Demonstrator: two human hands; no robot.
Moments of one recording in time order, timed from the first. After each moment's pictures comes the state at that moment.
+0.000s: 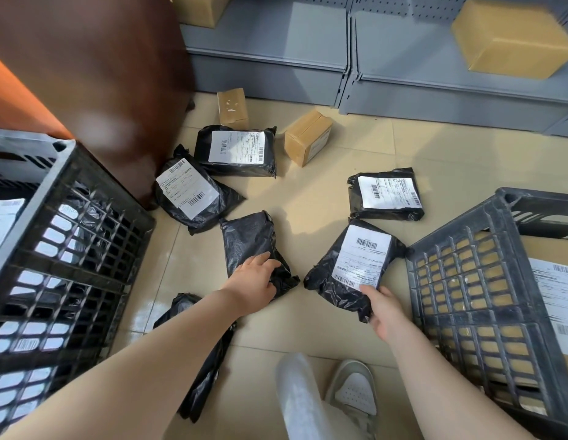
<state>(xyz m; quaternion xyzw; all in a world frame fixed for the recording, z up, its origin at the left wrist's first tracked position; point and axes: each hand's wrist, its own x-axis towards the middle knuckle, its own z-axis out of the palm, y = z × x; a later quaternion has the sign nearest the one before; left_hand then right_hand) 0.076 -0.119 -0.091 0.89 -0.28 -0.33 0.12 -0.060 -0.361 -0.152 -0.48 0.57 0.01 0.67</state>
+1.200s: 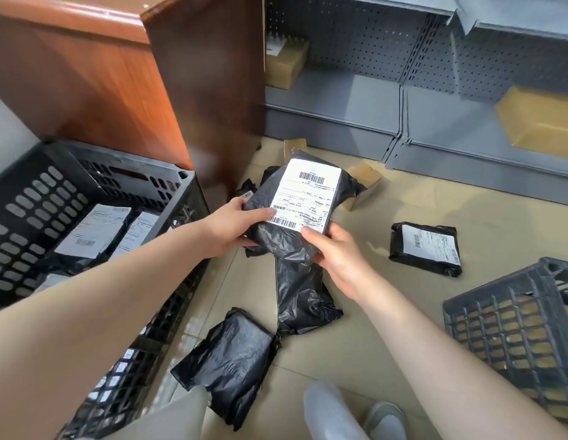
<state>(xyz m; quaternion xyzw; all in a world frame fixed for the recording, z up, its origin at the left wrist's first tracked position) 0.175 -0.014 0.076 0.71 0.06 -0.32 0.62 0.084 -0.196 0.052 -0.59 0.18 0.06 0.78</state>
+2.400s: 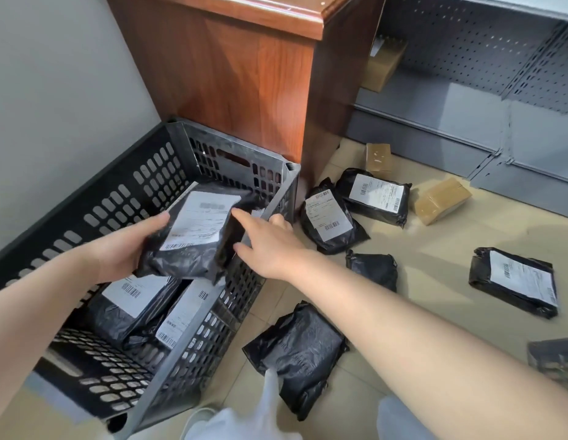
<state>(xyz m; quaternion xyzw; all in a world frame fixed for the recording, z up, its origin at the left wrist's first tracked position) 0.125 0.300 0.085 0.68 0.18 -0.32 0.64 0.132 0.043 0.079 -0.92 -0.17 0.21 0.27</state>
